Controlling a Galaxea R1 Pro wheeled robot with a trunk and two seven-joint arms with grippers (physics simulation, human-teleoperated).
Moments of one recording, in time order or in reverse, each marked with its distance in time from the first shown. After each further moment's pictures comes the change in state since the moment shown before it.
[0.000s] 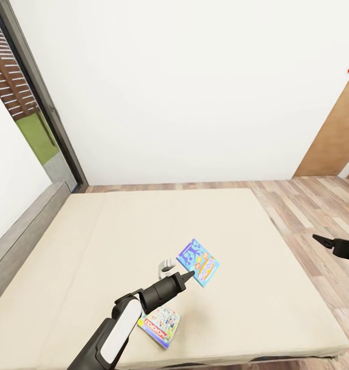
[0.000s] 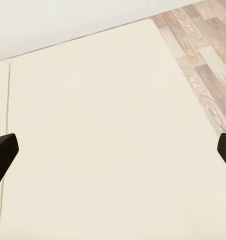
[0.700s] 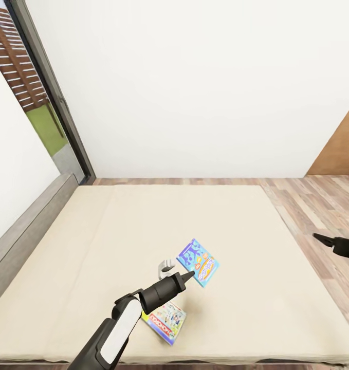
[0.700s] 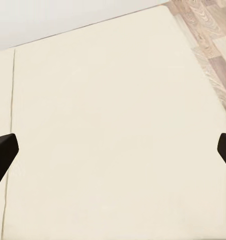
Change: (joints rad) left arm 0.001 0.000 0.000 0.000 0.001 0.000 0.000; right arm -0.024 -0.009 -0.001 0.039 0.000 0.000 0.000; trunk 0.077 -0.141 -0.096
